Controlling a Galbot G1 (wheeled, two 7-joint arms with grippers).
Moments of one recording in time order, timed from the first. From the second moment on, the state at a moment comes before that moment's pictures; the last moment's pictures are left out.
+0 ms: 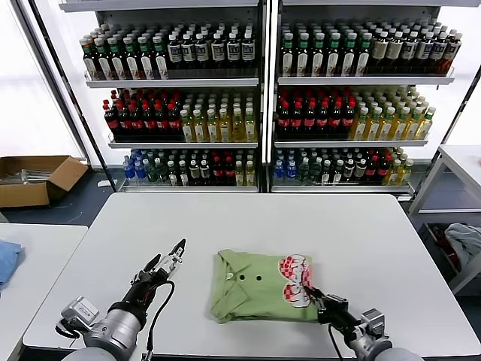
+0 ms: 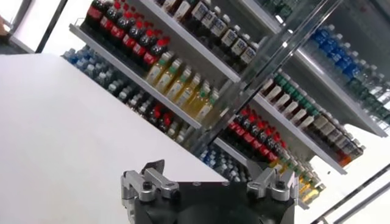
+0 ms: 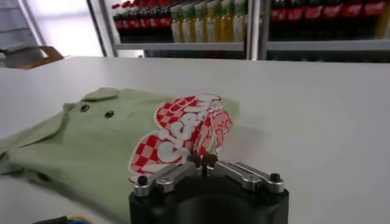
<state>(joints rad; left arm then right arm) 1.51 -1.40 -0.56 -2.41 -1.00 0.53 -0.37 -1.51 1.07 0.49 2.01 0.42 -0.36 -0.17</state>
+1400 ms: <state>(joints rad) 1.53 -1.43 -0.57 -2.38 -1.01 0.53 -0.37 -1.37 1.22 0.34 2.00 0.40 -0.31 -0.01</state>
